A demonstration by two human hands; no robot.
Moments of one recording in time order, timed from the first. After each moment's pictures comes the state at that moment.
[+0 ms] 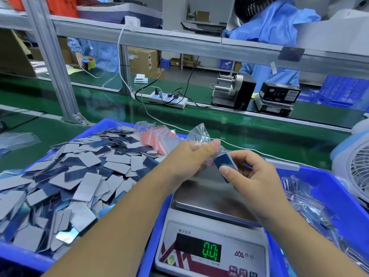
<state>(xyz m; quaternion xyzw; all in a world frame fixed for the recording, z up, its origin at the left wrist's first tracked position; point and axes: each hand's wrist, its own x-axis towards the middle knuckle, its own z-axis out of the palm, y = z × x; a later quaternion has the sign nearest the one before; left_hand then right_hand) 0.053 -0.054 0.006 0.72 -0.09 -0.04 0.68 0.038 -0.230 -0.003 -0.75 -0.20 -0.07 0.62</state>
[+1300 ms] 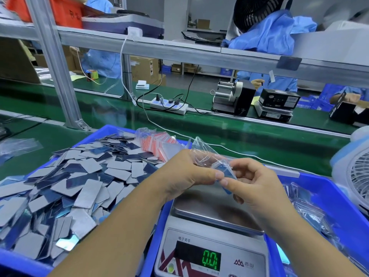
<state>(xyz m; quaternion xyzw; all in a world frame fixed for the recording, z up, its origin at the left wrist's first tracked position) 0.048 -0.047 0.006 0.63 -0.19 -0.12 0.74 0.038 -0.235 0.005 -0.71 -0.14 0.02 0.69</state>
